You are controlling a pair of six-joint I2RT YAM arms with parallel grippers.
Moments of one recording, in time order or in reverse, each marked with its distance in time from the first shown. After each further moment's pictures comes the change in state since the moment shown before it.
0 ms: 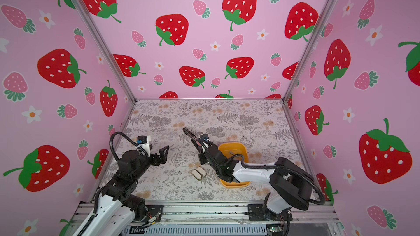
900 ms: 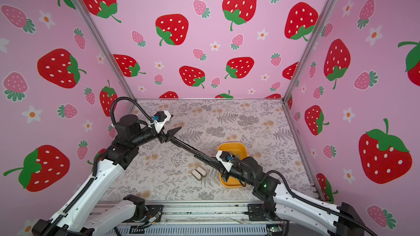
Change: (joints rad) left arm -0.003 0.484 0.561 0.076 0.486 0.645; right arm -0.072 -0.793 -0.363 -0.156 -0.490 -0.327
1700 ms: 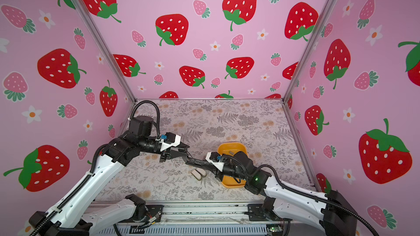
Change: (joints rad) left arm -0.139 0.067 0.179 -0.566 0.515 0.373; right arm 0.002 0.190 0.088 0.024 -0.187 -0.074
